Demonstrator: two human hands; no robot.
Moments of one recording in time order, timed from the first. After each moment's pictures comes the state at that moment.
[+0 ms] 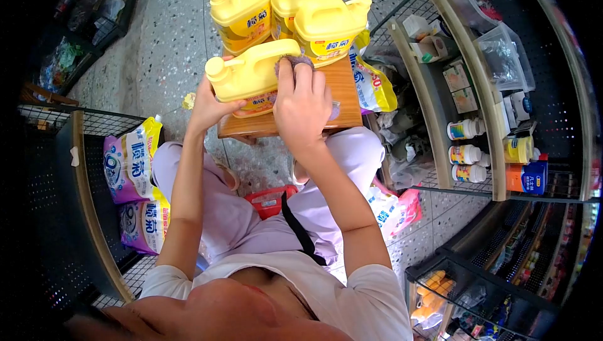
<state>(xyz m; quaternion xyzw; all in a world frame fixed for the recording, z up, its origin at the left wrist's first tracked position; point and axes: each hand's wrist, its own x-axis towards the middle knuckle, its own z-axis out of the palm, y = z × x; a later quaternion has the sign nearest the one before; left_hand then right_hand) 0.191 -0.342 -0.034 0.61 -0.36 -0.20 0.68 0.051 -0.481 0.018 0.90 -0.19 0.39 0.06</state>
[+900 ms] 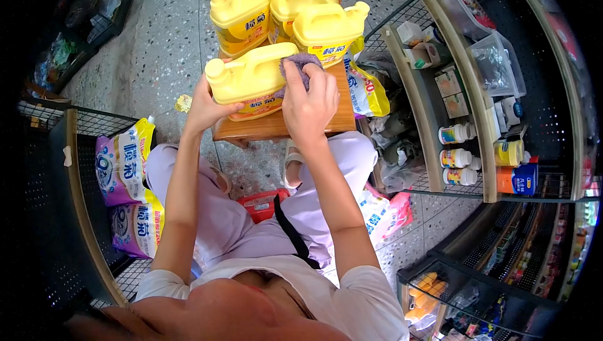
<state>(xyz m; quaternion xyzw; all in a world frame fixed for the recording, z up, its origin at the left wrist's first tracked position) 0.192 -0.341 -0.032 0.61 -0.36 -0.21 0.68 0.054 -0.502 0.008 0.86 -0.15 0.50 0.01</state>
